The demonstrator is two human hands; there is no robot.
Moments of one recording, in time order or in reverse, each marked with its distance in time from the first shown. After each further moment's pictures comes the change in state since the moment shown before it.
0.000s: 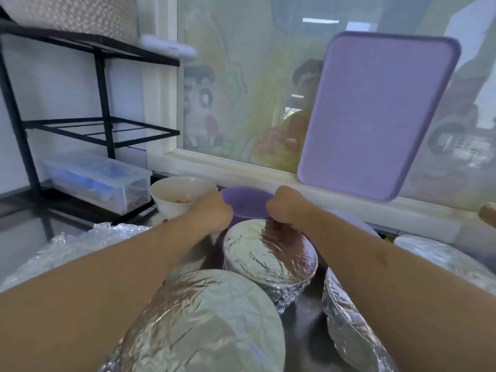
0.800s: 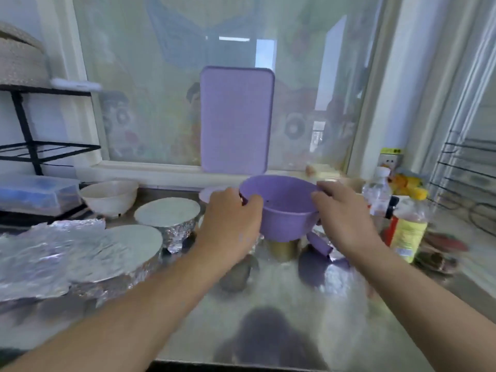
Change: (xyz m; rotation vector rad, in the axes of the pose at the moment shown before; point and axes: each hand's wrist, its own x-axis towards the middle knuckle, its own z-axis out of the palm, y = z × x) left_hand -0.331 0.209 0.039 -0.399 0.084 0.336; right_hand -0.368 0.200 -0.121 0.514 0.663 0.056
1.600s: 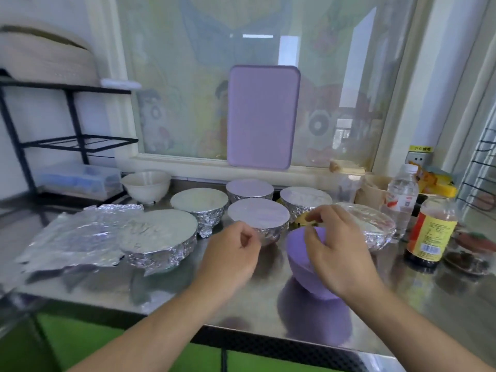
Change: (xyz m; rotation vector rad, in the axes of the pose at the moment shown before) left_hand -0.067 -0.062 -0.017 0.022 -0.046 -0.042; right_hand -0.072 0.019 0.034 -0.149 -0.025 -0.287
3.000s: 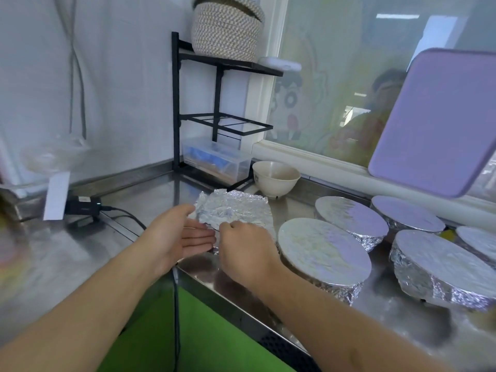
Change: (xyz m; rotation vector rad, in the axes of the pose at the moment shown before) left_hand 0.037 -0.236 -0.301 -0.771 0.289 -0.745; right_hand 0.015 -0.284 0.340 -0.238 -0.532 -0.742
